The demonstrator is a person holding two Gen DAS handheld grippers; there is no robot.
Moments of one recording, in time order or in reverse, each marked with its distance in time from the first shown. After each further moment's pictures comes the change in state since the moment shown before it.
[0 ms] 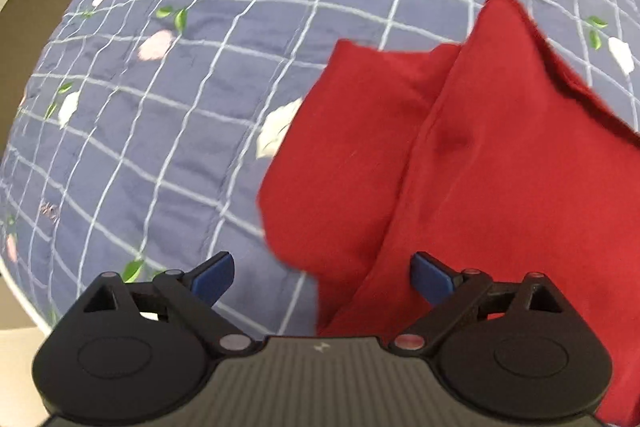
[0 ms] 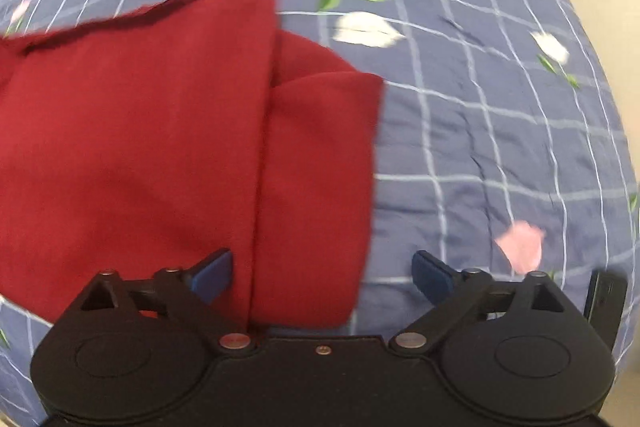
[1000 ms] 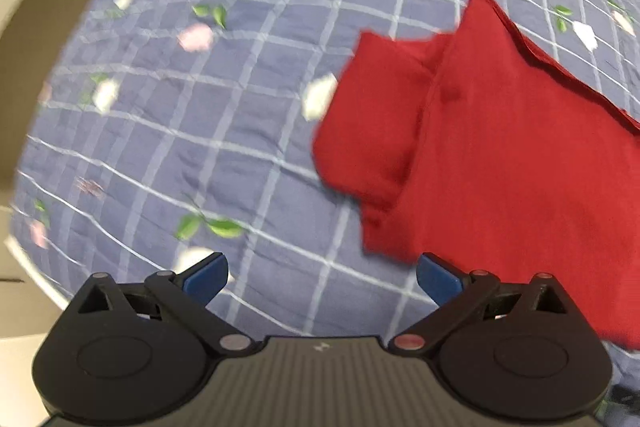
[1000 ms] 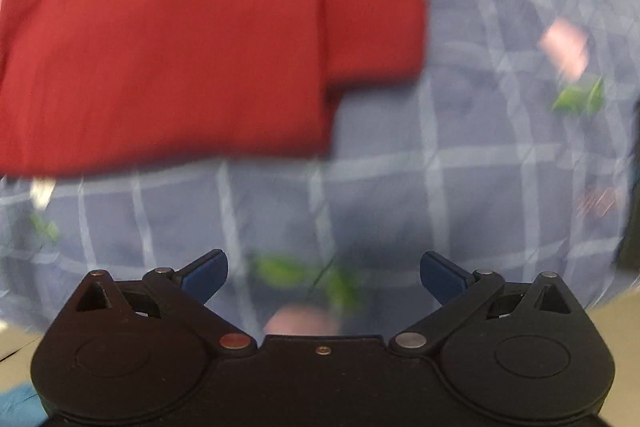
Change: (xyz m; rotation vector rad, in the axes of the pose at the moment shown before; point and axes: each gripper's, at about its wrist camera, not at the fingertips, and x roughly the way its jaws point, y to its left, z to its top) left arm -0.051 0.040 -0.045 0.054 -0.004 -0.073; right arm -0.013 0.023 -0.085 0.088 0.349 0.148
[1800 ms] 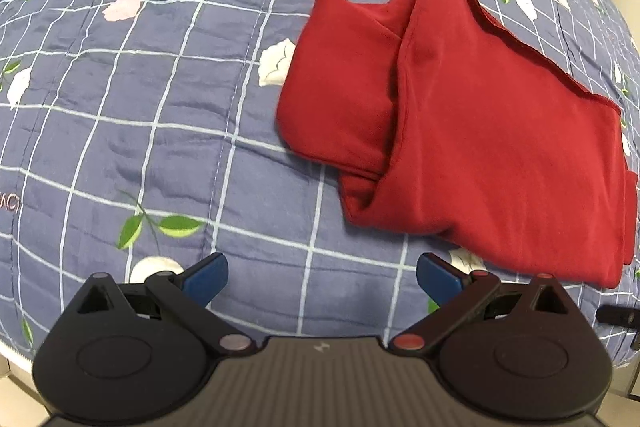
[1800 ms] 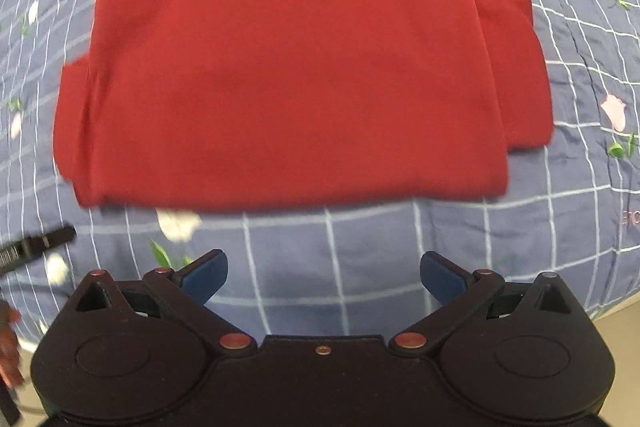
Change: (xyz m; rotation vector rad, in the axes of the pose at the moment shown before) left arm 0.034 0.044 -0.004 0.129 0.016 -0.255; right arm -0.056 0.124 0.019 0.002 -0.134 0.017
